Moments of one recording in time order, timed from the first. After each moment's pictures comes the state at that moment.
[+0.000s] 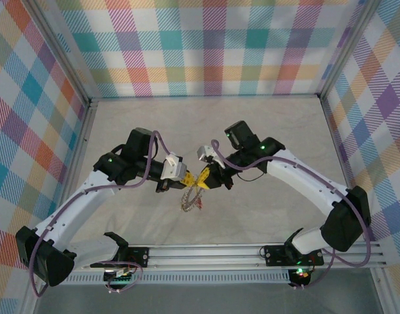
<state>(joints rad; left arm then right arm) -0.54 1.14 1.09 -0.77 0.95 0.90 0.69 1.42 1.25 -0.77 -1.00 -0.51</state>
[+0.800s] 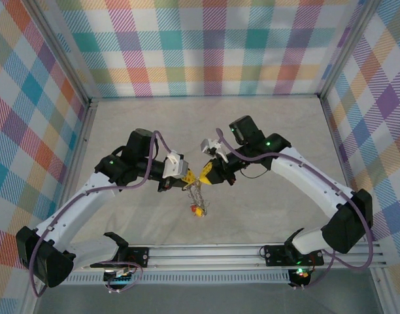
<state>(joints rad) -0.54 1.14 1.04 -0.66 0.90 0.77 0.67 1.42 1.30 -0.81 -1.03 -0.39</state>
